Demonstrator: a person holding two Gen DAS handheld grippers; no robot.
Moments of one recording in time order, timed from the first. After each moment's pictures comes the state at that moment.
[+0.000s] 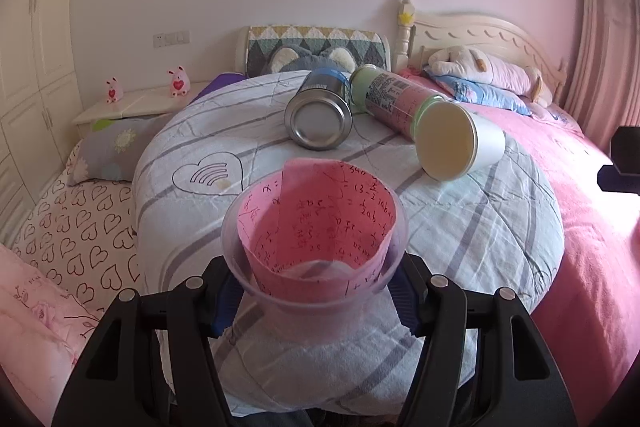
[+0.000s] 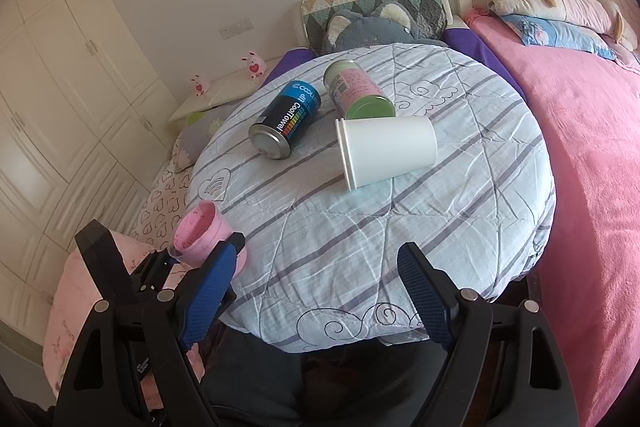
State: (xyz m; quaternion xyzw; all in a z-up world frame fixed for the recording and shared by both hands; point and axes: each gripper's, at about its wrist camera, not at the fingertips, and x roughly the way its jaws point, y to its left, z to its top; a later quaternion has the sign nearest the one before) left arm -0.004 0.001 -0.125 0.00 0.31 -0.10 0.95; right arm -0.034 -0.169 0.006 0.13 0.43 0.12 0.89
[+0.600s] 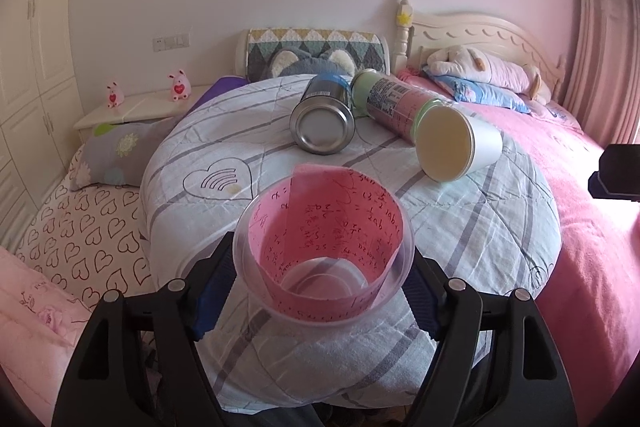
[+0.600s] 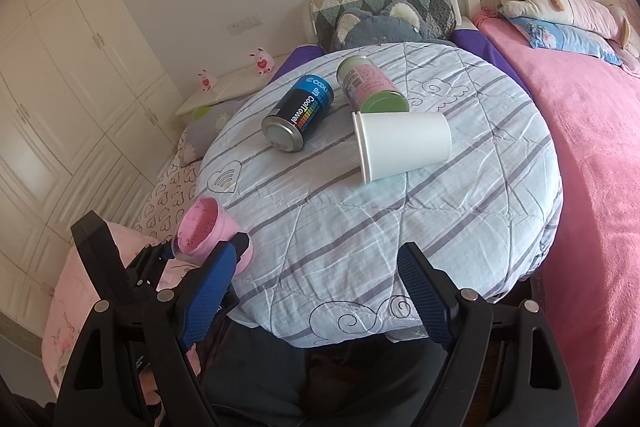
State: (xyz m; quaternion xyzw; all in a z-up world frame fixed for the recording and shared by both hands) left arm -0.010 0.007 -0.115 0.01 0.30 -0.10 0.95; right arm -0.037 -0.158 0.003 0.12 0.43 0.13 0.89
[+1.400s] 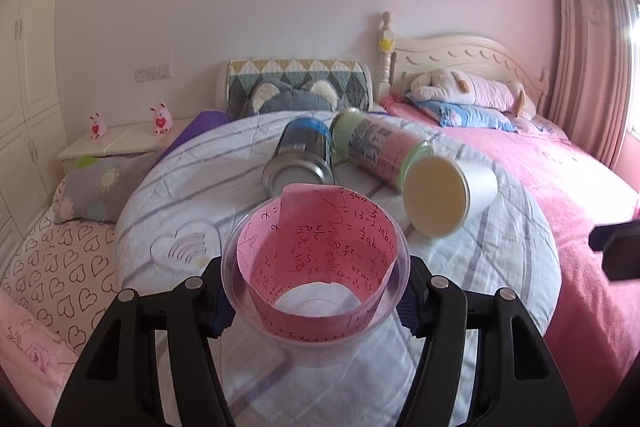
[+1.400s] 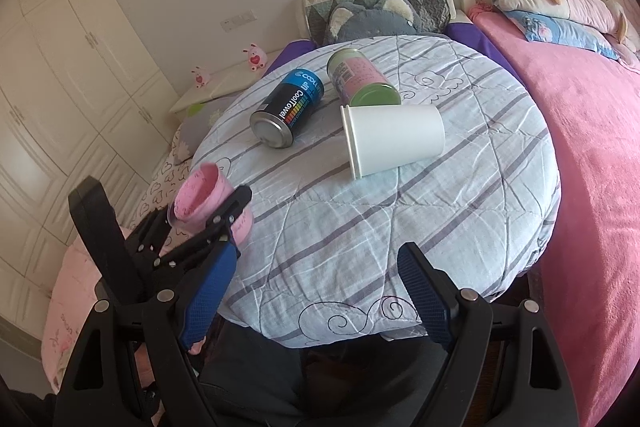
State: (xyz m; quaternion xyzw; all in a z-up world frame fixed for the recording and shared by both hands) left arm 0.031 -0.010 -0.100 0.01 0.24 -0.13 0.96; right arm -0.032 -0.165 -0.004 0.12 0.44 0.12 0.88
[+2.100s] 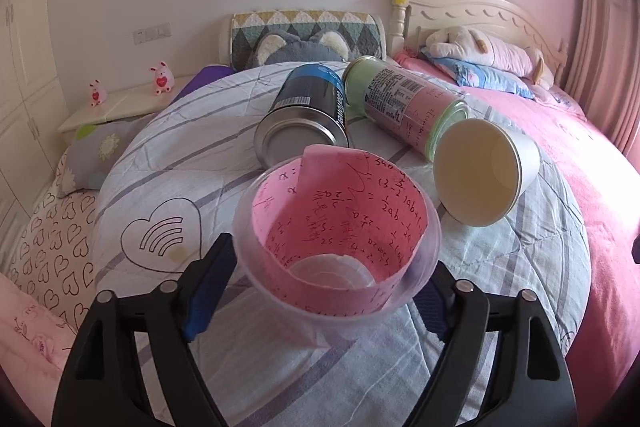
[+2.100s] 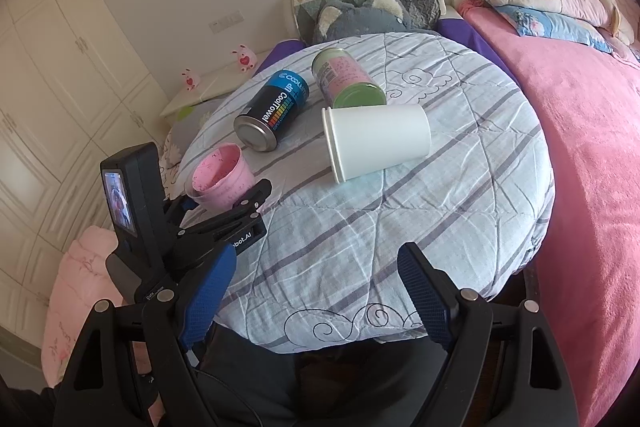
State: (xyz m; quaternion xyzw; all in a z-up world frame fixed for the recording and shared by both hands) left arm 0.070 -0.020 -0.124 0.02 0.34 -0.11 0.94; right arm -0.024 -0.173 -0.006 0.13 0.44 0.10 0.88
